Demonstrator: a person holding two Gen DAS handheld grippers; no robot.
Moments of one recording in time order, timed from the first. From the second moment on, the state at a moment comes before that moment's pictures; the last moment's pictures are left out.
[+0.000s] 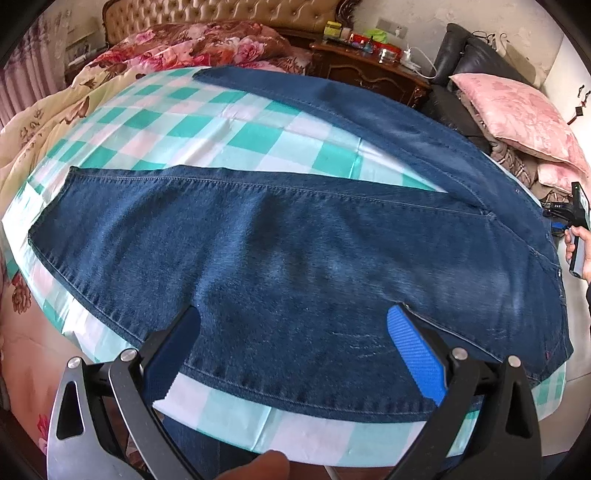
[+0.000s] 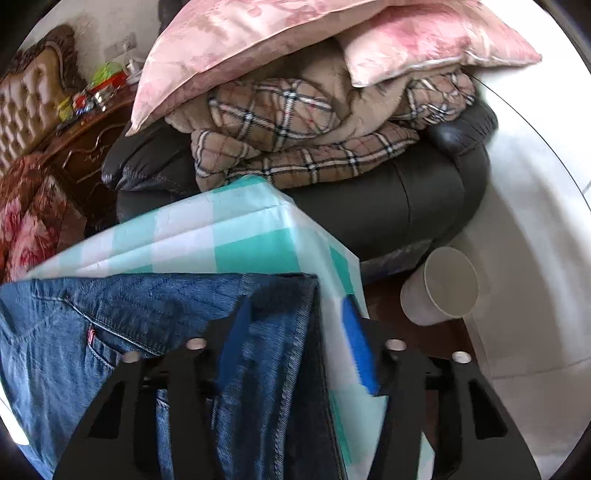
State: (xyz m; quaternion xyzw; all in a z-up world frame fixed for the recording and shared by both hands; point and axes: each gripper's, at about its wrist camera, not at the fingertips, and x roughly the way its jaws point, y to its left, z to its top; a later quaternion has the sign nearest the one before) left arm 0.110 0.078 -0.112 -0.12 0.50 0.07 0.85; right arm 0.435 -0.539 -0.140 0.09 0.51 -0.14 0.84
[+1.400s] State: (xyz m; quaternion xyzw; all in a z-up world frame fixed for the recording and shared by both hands) left arm 0.277 0.168 -0.101 -0.37 0.44 -0.08 0.82; right arm 0.060 -0.431 -0.019 0.25 0.32 0.11 0.90
